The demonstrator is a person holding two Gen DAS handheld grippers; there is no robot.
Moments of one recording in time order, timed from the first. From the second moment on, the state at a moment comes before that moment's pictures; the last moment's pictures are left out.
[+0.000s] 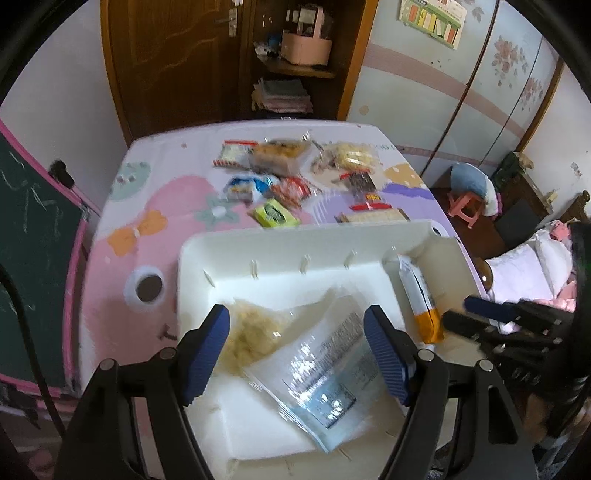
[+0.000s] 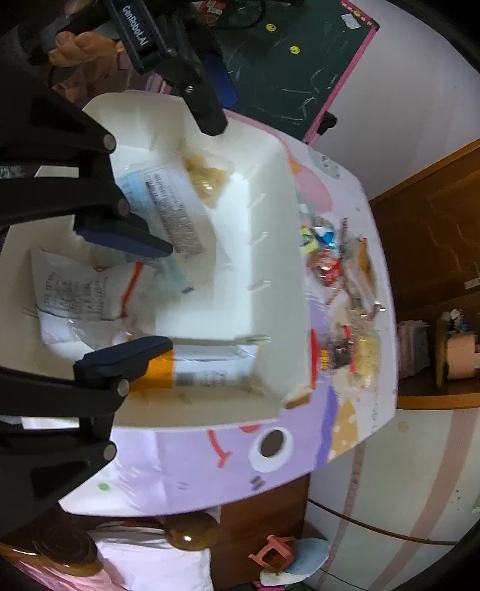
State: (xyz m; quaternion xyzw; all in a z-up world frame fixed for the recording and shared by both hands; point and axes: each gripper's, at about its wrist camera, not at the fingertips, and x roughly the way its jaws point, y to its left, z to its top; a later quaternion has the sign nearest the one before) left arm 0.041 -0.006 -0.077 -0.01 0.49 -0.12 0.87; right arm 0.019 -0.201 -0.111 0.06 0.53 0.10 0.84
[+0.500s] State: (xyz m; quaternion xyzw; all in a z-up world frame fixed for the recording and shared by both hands) left arm 0.116 0.007 0.060 0.09 0.37 -0.05 0.92; right arm 0.097 -0.244 0.051 0.00 0.38 0.05 0.92
